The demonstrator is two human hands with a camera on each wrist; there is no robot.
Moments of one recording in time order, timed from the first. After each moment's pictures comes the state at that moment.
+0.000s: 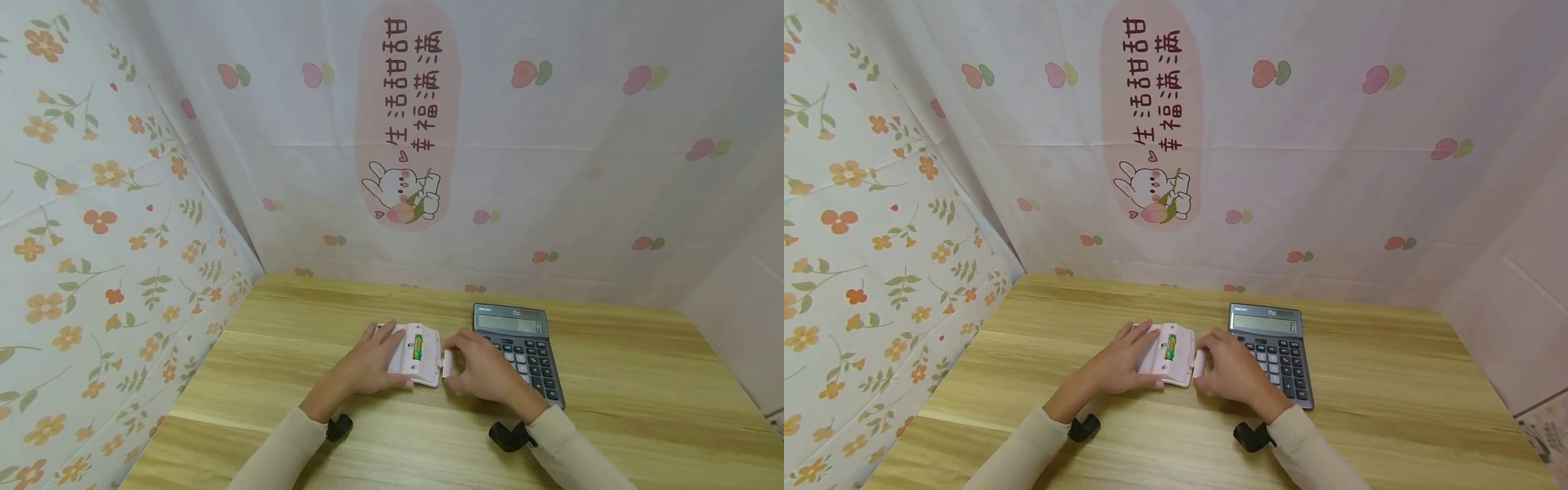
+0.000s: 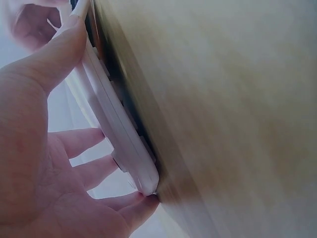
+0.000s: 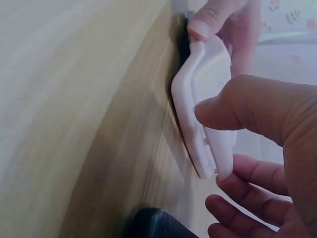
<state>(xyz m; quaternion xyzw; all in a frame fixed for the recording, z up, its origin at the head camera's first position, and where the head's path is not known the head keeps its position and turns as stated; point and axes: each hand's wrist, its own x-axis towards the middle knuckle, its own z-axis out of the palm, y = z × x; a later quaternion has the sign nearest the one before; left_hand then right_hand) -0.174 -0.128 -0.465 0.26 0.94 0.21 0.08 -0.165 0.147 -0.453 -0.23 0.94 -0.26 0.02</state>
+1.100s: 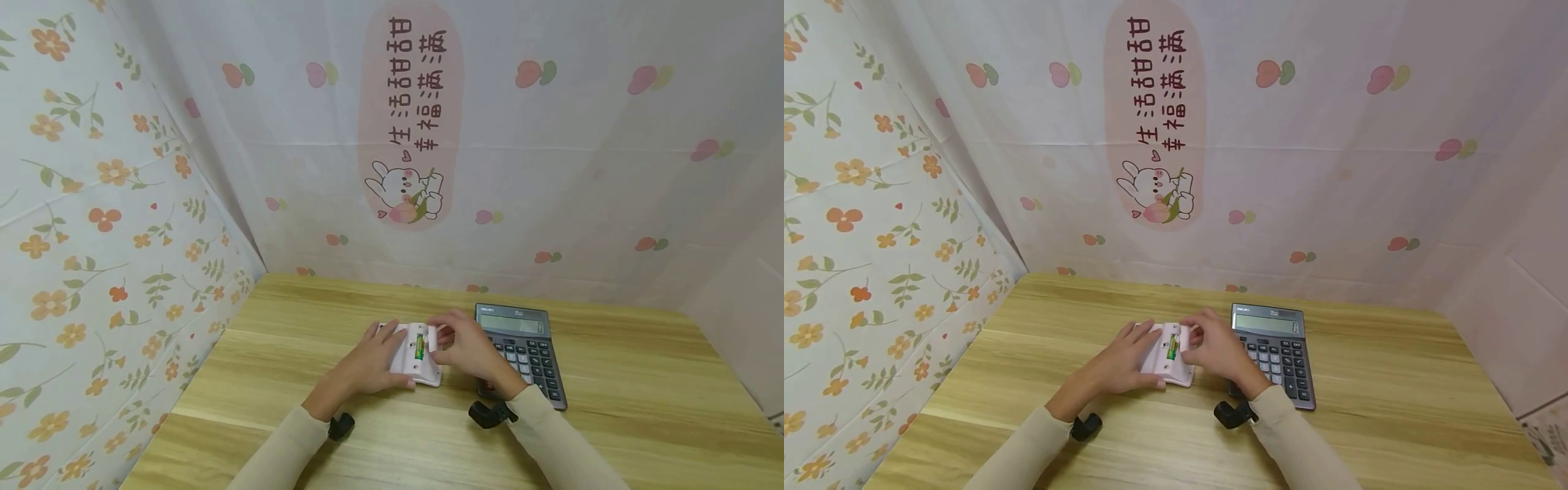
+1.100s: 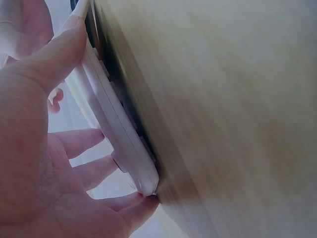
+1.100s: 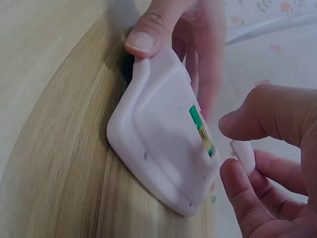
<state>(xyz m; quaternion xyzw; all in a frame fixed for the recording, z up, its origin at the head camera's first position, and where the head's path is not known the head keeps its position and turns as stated) -0.175 -0.129 -0.466 0.28 0.93 0.21 0.08 -0.197 0.122 -0.451 -0.20 0.88 -0.42 0.03</state>
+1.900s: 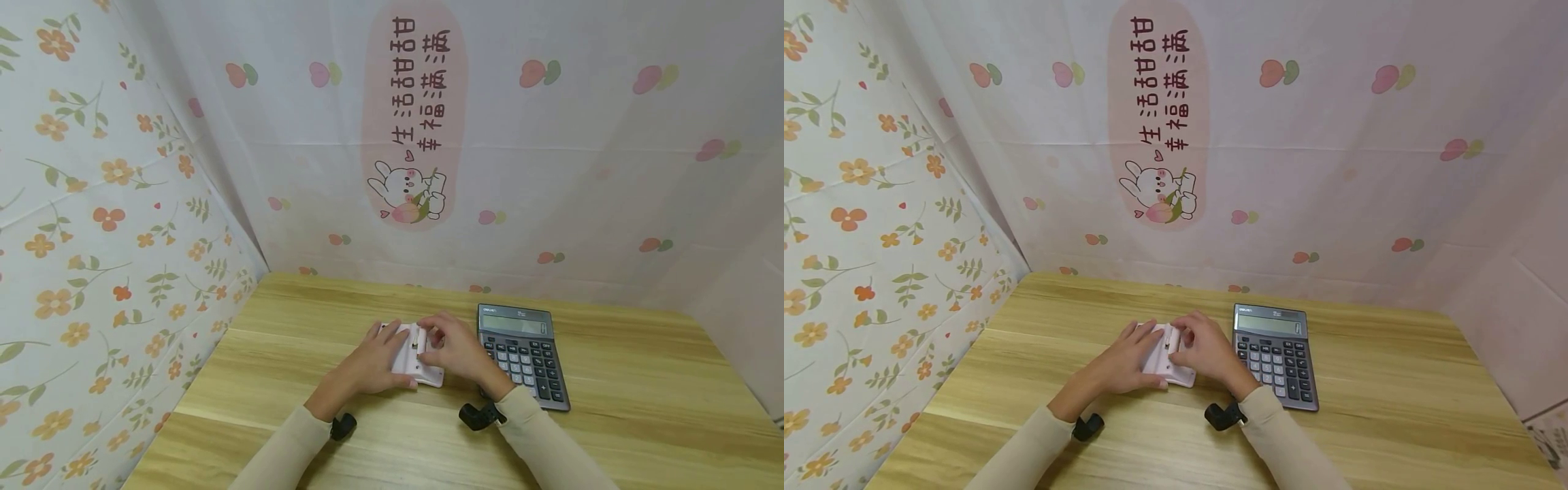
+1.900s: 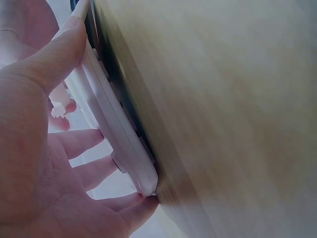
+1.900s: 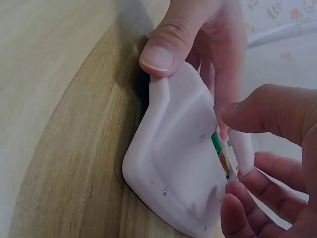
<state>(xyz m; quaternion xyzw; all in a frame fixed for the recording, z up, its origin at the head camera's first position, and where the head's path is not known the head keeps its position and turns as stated) -0.174 -0.129 -0.466 0.29 0.93 0.20 0.07 -0.198 0.104 -0.454 -0.24 0.89 -0.39 0.02</state>
